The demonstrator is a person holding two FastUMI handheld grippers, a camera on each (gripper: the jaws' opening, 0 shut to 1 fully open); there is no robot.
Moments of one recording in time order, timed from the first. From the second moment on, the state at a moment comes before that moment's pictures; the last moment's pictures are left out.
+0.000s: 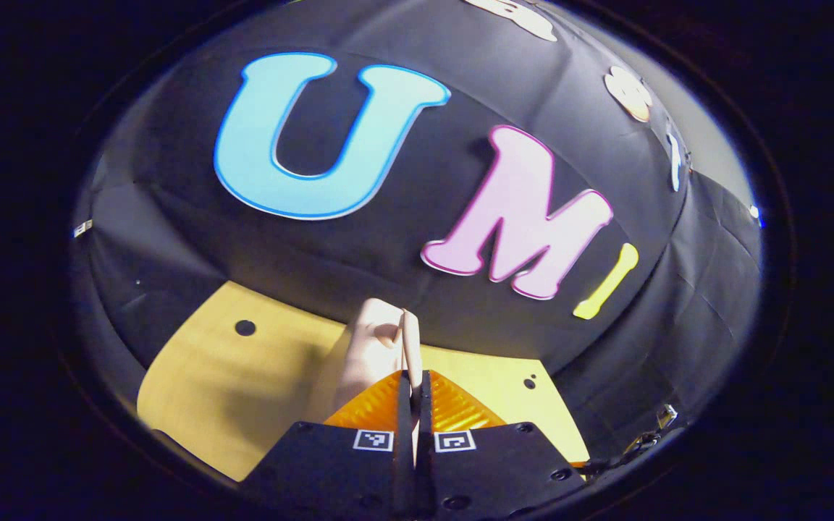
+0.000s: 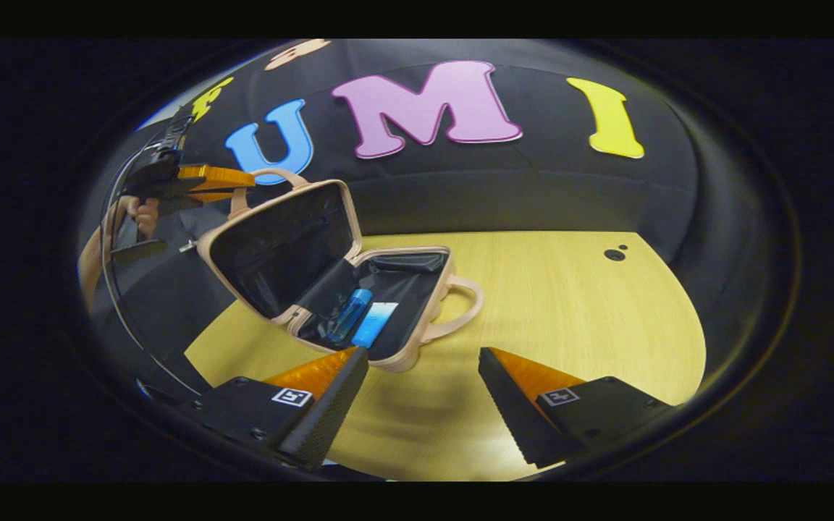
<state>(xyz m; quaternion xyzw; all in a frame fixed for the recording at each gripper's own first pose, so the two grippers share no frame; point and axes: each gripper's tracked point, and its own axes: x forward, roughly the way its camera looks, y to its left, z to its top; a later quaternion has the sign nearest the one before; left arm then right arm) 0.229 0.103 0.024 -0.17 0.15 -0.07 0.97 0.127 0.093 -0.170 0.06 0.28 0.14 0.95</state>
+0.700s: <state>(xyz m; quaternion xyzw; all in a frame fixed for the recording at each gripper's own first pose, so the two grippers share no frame) 0.272 -0.094 -0.166 -0.07 0.29 -0.13 0.95 0.136 -0.022 -0.156 0.06 0.25 0.08 0.96</state>
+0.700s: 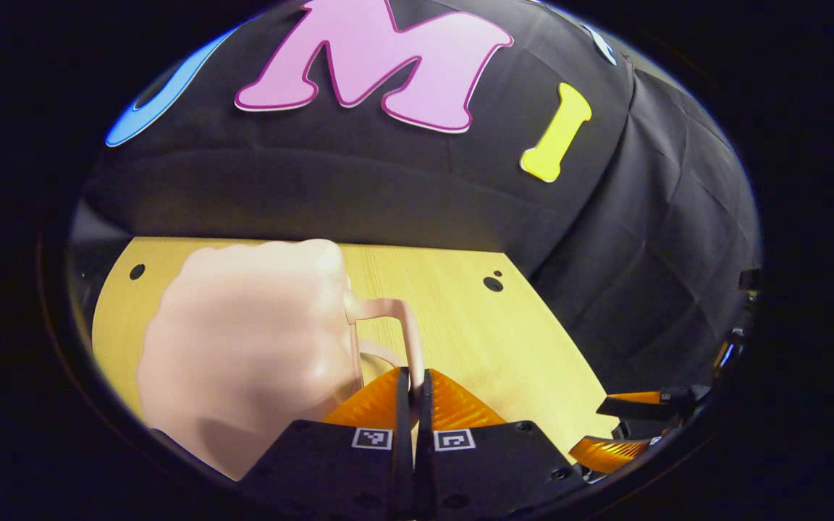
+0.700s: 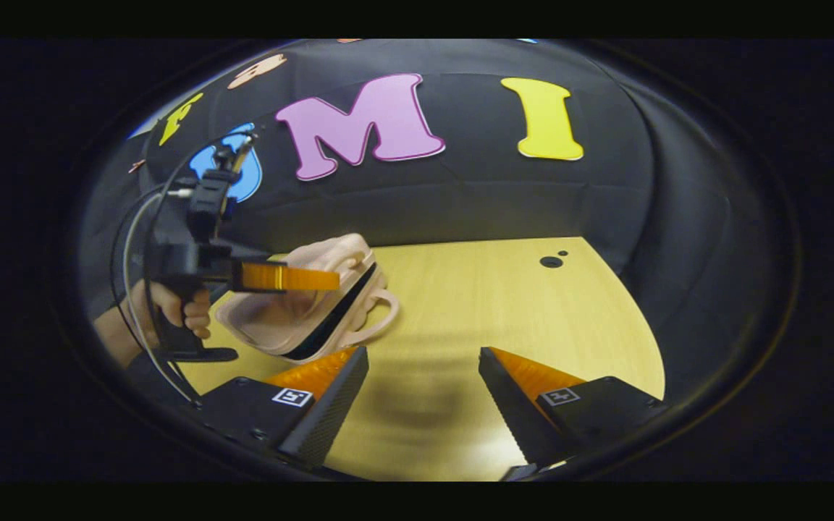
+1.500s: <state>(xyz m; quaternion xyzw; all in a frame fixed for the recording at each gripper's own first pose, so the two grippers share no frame) 0.151 -0.060 0.000 0.00 0.03 -0.09 1.00 0.088 -0.014 -0.046 0.07 0.14 0.02 0.99</state>
